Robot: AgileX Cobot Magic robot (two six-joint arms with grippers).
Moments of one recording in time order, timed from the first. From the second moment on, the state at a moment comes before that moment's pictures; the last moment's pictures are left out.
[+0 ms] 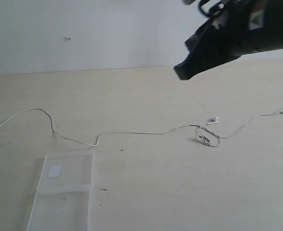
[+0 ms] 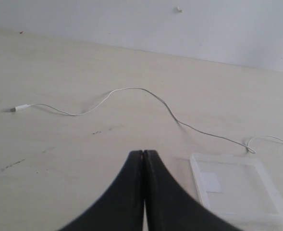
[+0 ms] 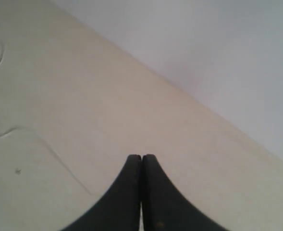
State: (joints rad) left arm 0.15 0.00 0.00 -0.13 0.37 -0.09; right arm 0.56 1.36 -1.03 -0.27 0.35 -0.06
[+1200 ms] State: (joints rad) left arm 0.15 0.00 0.00 -0.13 0.37 -0.09; right arm 0.87 2.25 -1.80 0.06 0.71 -0.53
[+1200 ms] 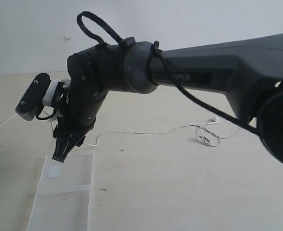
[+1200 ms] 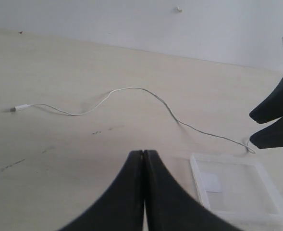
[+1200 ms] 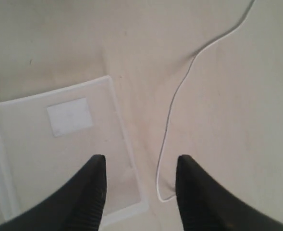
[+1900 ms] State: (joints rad) left arm 0.15 0.00 0.00 -0.13 0.37 -0.09; right arm 0.87 2.36 -1.85 -0.10 0.68 -0.47
